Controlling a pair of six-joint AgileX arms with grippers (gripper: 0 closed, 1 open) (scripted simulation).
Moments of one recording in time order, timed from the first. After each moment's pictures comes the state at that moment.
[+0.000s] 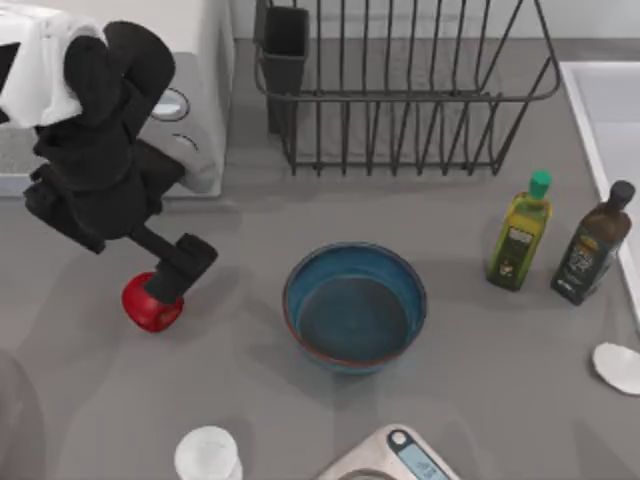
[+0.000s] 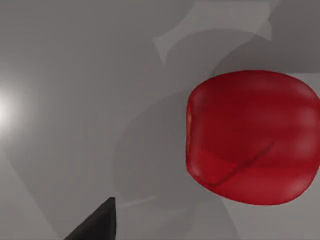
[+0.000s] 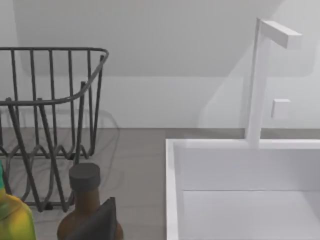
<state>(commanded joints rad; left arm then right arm) -0.34 1.84 1.32 -1.01 -0.02 0.31 0.00 0.00 0.00 0.00 0.00 0.00</state>
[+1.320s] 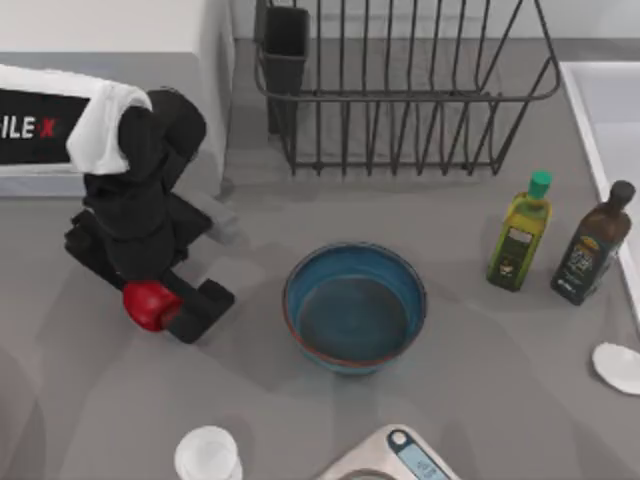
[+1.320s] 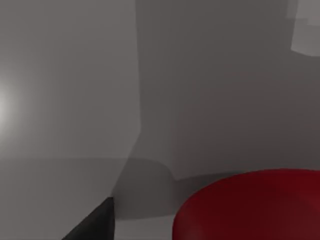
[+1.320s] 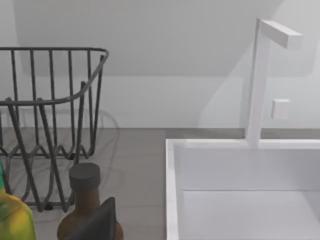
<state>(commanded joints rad) -0.35 2.02 1.24 -0.83 -0.03 0.35 0.00 0.00 0.00 0.00 0.00 0.00</state>
